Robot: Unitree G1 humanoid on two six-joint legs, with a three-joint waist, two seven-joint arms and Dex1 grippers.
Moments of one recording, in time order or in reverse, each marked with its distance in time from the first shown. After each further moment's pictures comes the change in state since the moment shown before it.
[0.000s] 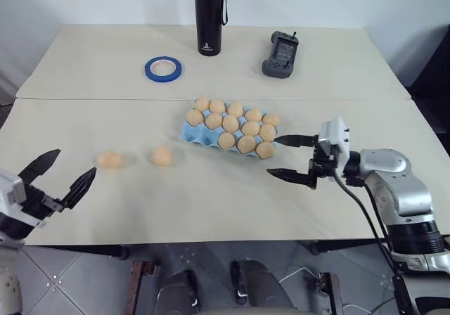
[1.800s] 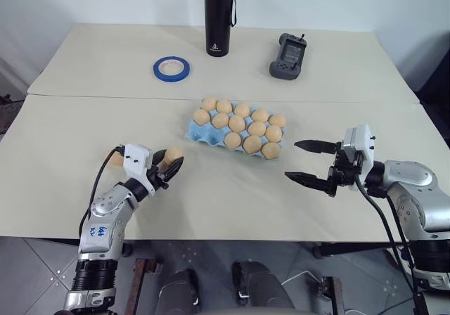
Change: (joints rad) left arm -0.424 -0.227 -0.584 0.129 0.263 0.230 0.321; right arm 0.116 -0.053 -0.068 -0.064 0.055 0.022 -0.082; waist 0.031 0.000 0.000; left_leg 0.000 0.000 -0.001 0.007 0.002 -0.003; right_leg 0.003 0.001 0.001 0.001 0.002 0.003
